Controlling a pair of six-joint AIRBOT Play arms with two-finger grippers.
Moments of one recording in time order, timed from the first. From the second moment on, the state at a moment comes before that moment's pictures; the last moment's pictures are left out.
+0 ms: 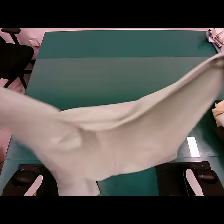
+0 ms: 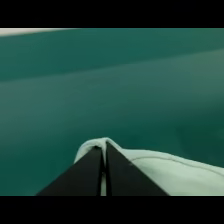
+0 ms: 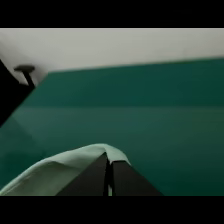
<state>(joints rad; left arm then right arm) -0.17 -0.44 1.40 1.44 -1.30 -1.56 -0.14 -0.45 1.06 -0.94 0.98 1.44</state>
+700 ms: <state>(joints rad) -0.17 -0.95 0.89 1.42 -0.61 -1.56 -0.14 -1.08 0.96 -0.94 0.71 1.34</state>
